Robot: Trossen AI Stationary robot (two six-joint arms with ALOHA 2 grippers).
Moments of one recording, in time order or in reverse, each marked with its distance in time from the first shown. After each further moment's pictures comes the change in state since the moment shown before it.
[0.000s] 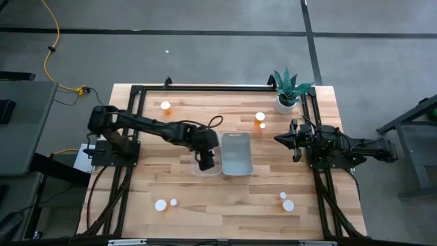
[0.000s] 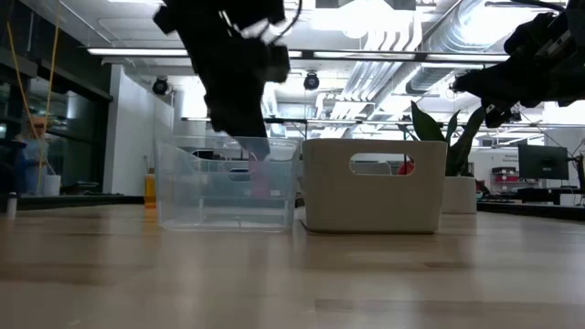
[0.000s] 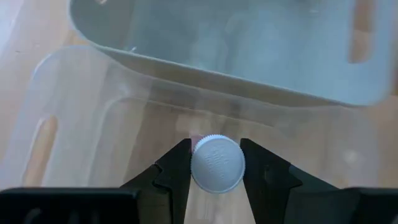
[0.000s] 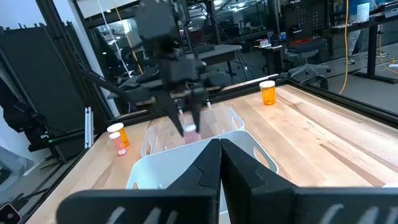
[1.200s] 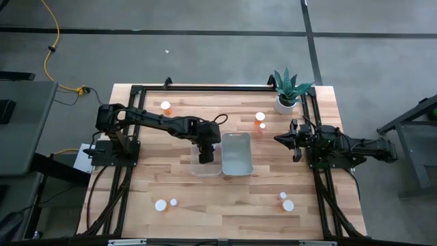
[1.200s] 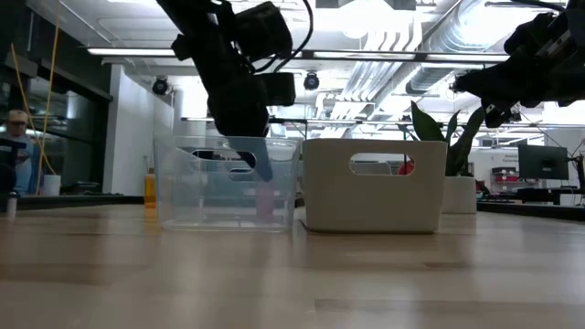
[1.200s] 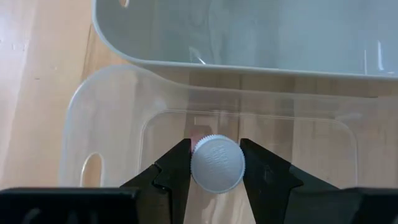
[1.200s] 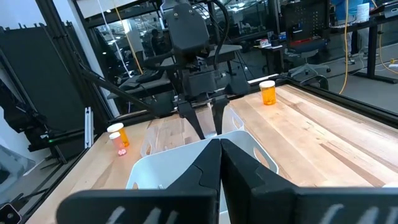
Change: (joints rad) left arm 0.098 0.067 0.000 0.039 0.049 0.250; right arm 0.000 0.000 0.000 0.000 0.000 0.000
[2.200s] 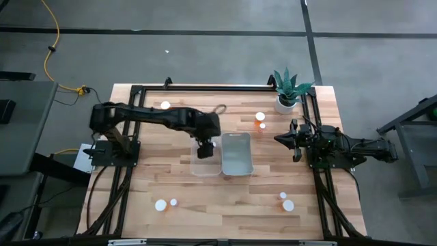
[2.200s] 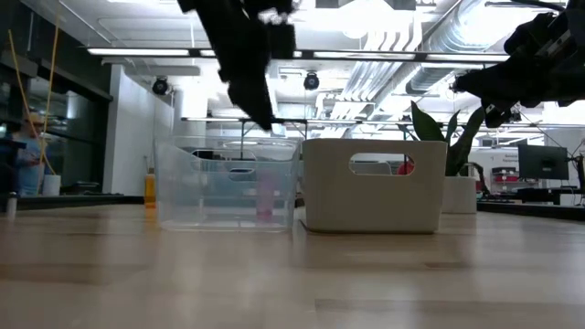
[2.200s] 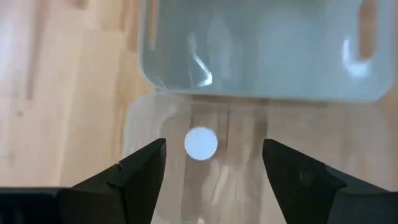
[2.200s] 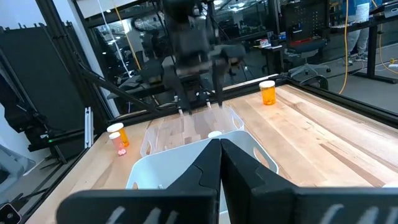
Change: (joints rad) left arm 0.012 -0.093 0.201 -0.291 0.002 -0.021; right arm 0.000 0.000 0.000 0.000 0.000 0.000
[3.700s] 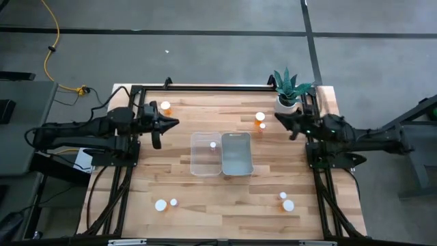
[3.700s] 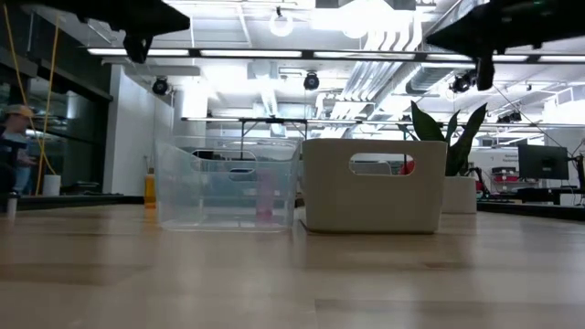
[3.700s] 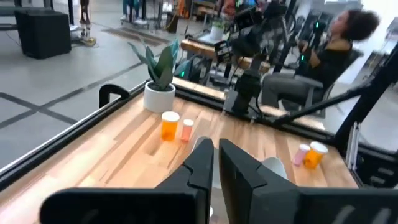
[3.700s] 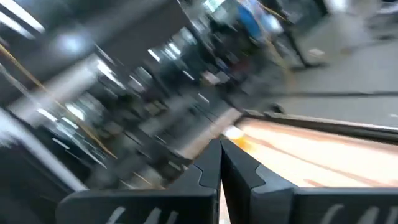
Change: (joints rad) left arm 0.014 -1.121 -0.812 0.652 -0.140 -0.192; right arm -0.002 0.436 0.336 0.118 0.337 0.332
